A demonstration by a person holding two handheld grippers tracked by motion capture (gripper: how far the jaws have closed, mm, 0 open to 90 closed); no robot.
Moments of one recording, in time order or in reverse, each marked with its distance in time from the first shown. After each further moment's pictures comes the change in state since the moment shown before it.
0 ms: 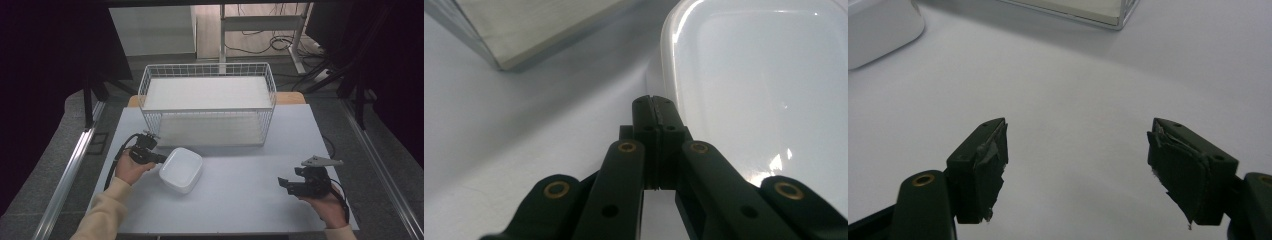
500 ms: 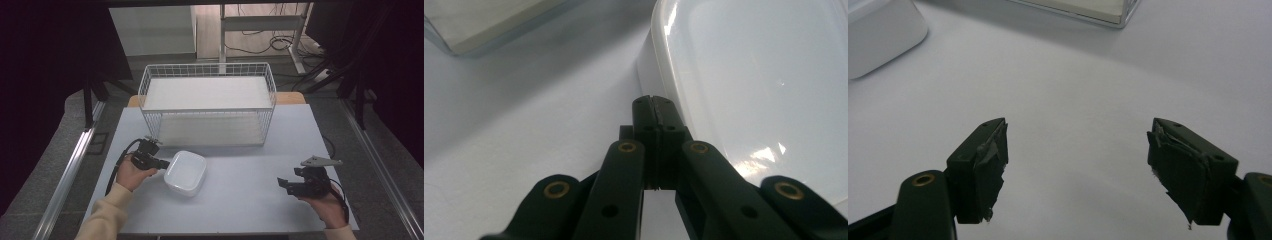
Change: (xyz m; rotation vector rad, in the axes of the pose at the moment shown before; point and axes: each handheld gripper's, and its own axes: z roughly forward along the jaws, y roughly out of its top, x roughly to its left) left arm -0.013 -0.010 0.003 0.007 -0.040 0.015; right arm 0.001 0.000 0.001 0.006 0.000 -0.004
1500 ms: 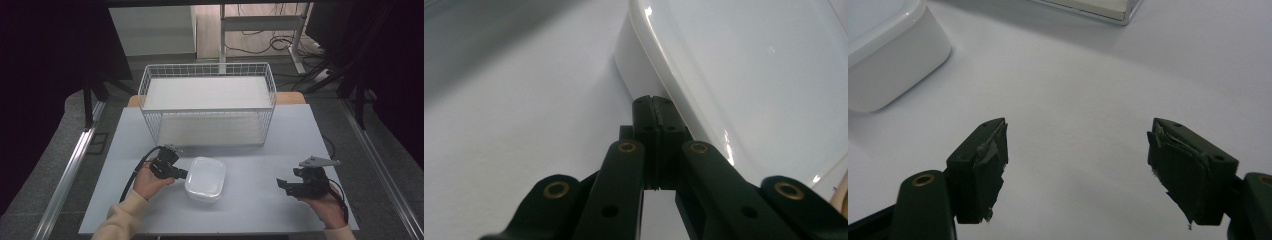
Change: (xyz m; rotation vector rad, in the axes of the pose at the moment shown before) left arm -0.053 0.007 0.025 0.023 -0.104 0.105; right arm 0.002 0.000 0.001 0.012 0.000 -0.012
